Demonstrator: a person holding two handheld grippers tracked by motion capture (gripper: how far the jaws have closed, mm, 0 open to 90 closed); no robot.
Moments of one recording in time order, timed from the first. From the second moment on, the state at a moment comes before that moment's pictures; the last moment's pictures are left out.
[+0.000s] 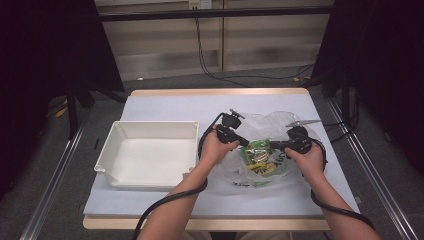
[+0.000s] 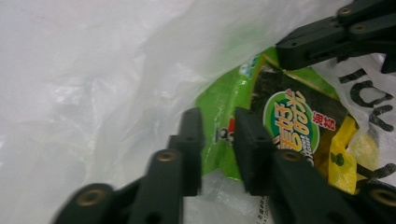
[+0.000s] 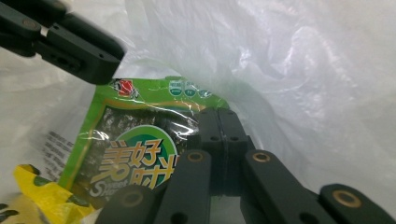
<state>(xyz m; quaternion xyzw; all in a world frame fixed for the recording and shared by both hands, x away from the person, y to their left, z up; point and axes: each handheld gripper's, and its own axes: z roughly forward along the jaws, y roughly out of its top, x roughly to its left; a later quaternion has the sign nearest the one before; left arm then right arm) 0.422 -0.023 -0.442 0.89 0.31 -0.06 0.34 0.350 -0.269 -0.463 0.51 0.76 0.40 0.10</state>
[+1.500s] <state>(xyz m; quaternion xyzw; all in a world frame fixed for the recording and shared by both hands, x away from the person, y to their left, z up) 0.419 -0.030 -0.446 0.90 0.29 -0.13 0.30 0.350 -0.265 -0.473 0.48 0.78 0.39 0.08</state>
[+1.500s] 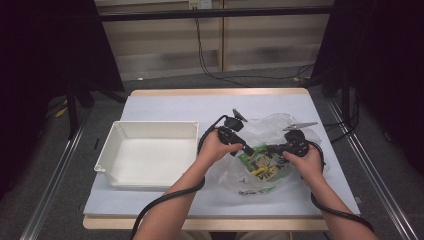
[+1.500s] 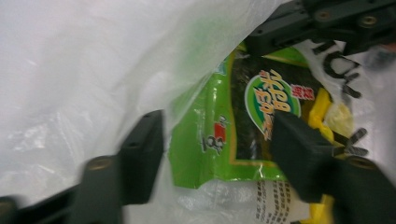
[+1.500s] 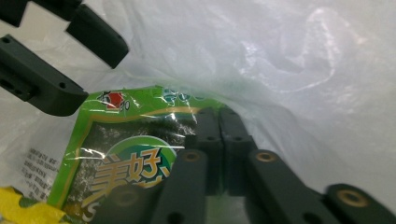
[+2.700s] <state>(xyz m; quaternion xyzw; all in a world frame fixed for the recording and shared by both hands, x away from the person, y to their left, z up) 0.414 -0.021 -0.420 0.89 0.29 -0.19 0.30 0.339 -0.275 -0.440 0.47 0.74 0.46 0.12</state>
